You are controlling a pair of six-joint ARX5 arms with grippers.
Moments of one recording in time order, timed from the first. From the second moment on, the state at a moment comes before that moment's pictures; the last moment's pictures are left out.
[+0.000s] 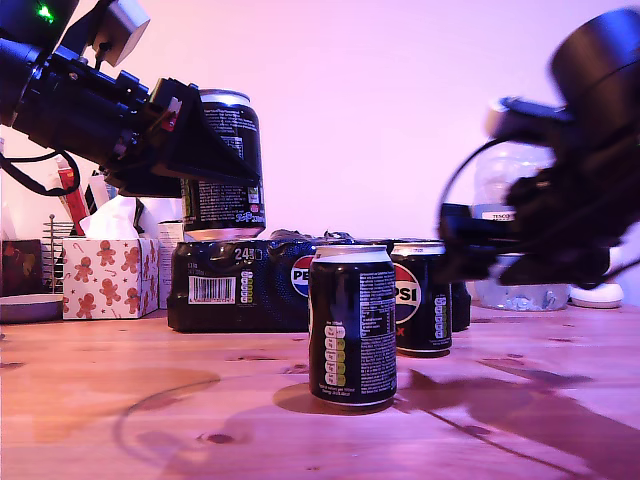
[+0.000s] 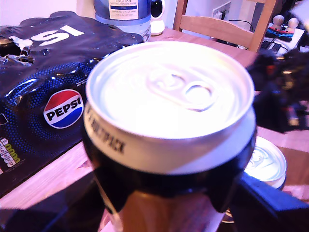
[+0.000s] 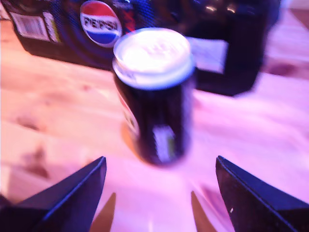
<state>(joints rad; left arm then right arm) -0.39 1.41 0.71 0.31 0.56 0.13 0.41 1.60 0.54 0.63 0.00 0.05</state>
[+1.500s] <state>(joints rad) -0.39 1.41 0.71 0.31 0.56 0.13 0.35 1.94 0.89 0.59 -0.11 0.05</state>
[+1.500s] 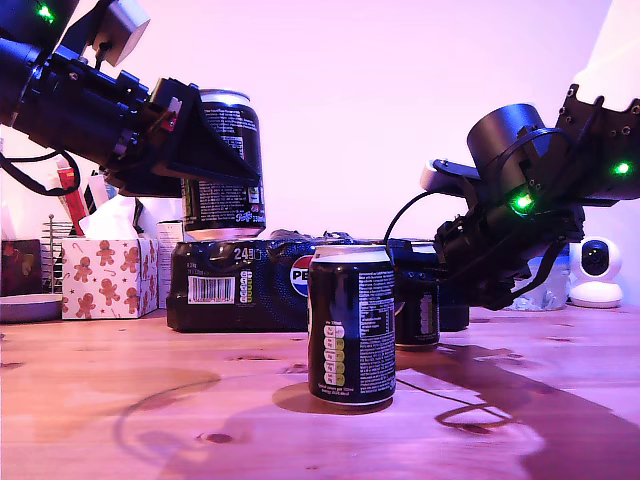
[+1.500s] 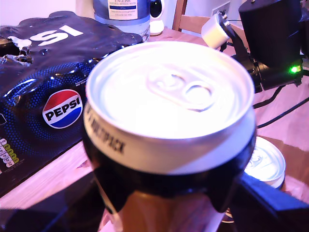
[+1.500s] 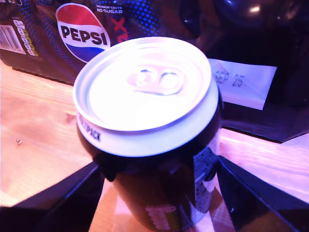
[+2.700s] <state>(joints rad) -0.39 1.41 0.71 0.31 0.56 0.13 0.37 1.96 0.96 0.54 -0.09 0.07</state>
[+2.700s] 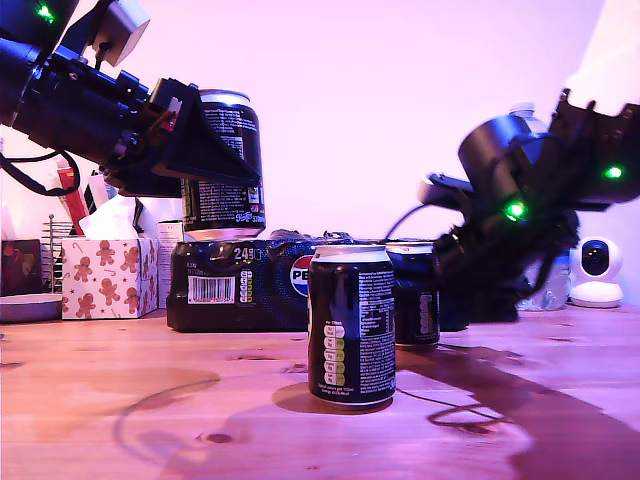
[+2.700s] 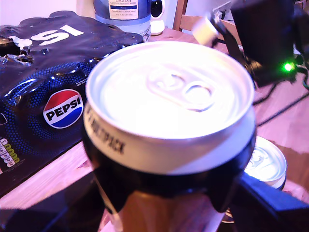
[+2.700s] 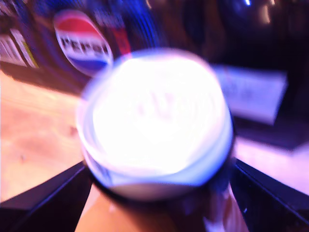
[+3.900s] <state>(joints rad) -0.40 1.41 0.71 0.31 0.60 0.13 0.37 1.98 0.96 0.56 -0.09 0.00</state>
